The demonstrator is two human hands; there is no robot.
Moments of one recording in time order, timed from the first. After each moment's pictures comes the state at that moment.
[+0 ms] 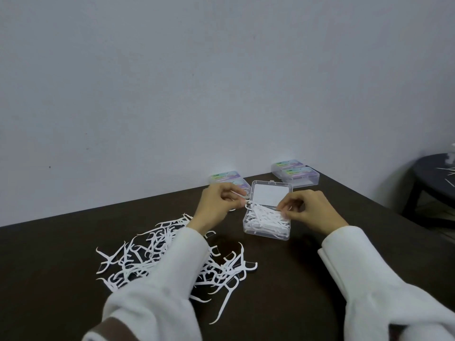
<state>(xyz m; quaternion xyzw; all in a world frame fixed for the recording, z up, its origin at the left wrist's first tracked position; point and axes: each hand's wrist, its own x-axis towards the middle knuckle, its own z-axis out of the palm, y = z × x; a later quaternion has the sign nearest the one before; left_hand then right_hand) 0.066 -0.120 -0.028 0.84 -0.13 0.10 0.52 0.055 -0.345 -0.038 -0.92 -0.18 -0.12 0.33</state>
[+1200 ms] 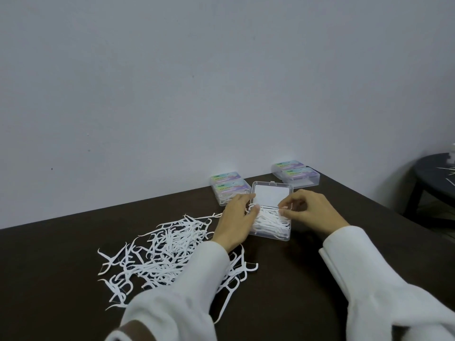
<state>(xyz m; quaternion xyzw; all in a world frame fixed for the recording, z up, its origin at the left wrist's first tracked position) 0.053 -0.154 -0.053 0.91 -0.14 0.11 0.37 0.057 -0.344 -0.038 -0.92 -0.13 -0.10 0.35</state>
